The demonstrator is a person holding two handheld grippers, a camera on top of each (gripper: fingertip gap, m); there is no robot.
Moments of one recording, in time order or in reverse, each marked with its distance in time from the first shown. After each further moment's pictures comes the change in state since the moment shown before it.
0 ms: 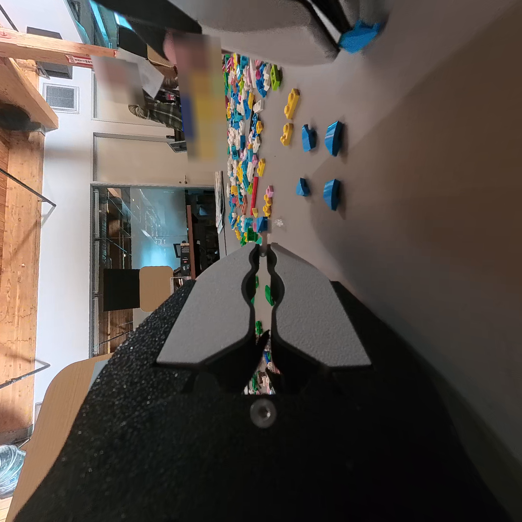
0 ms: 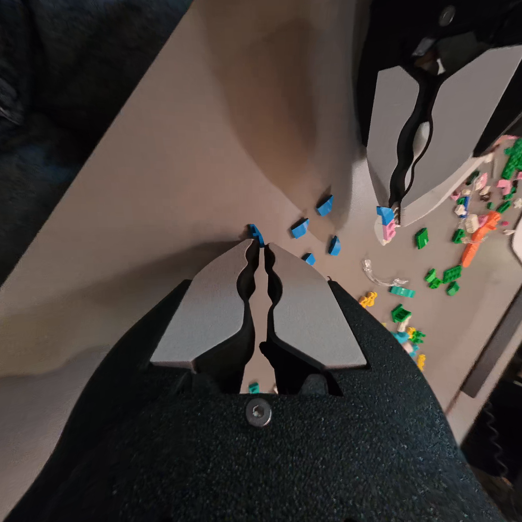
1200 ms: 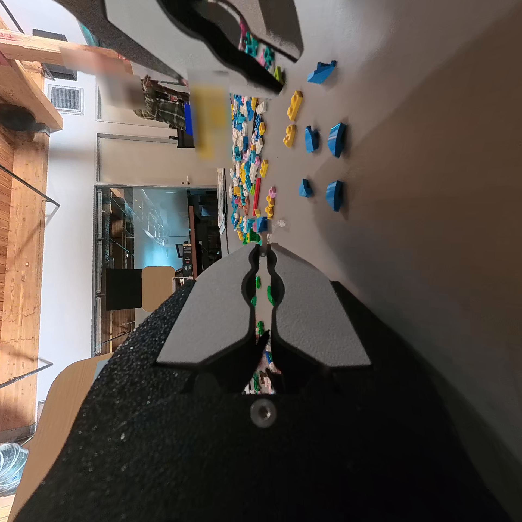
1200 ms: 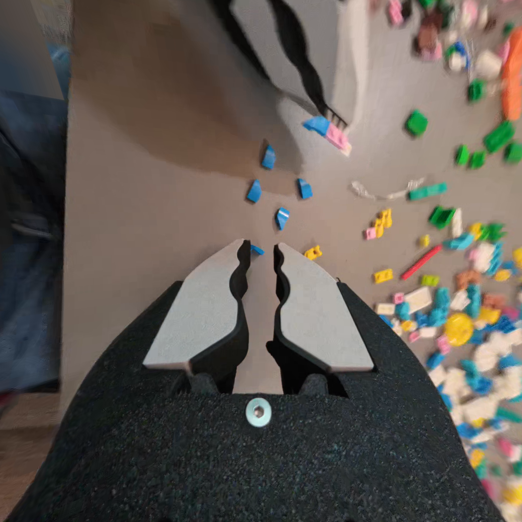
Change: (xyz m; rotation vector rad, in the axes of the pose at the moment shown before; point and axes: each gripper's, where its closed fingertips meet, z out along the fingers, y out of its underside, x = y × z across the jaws) left arm -0.002 -0.001 0.000 0.003 -0.010 0.000; right arm 0.017 0.021 -0.015 0.013 0.016 0.544
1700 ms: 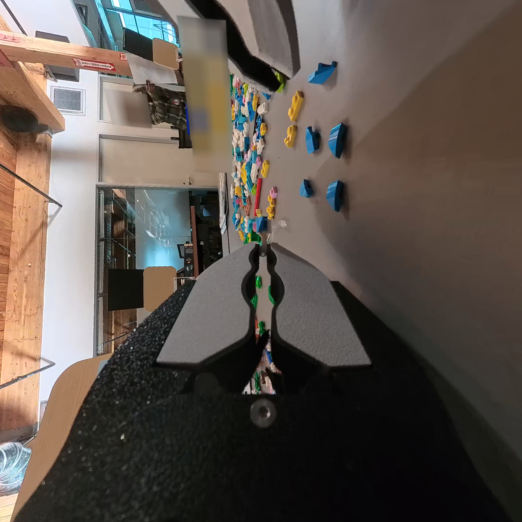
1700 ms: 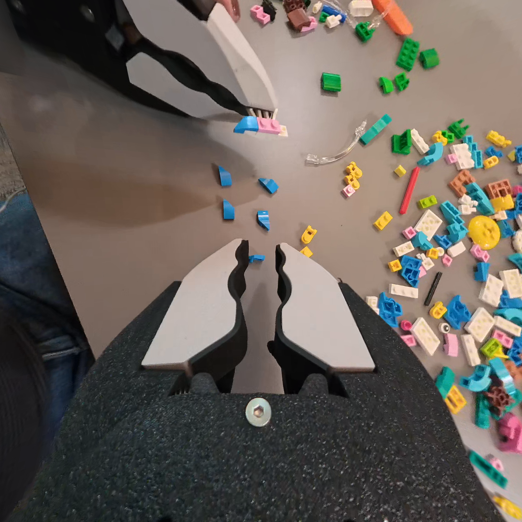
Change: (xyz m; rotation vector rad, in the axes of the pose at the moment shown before) left arm 0.000 0.000 0.000 0.001 -0.004 0.004; right arm 0.005 -0.002 -0.001 0.108 0.242 0.465
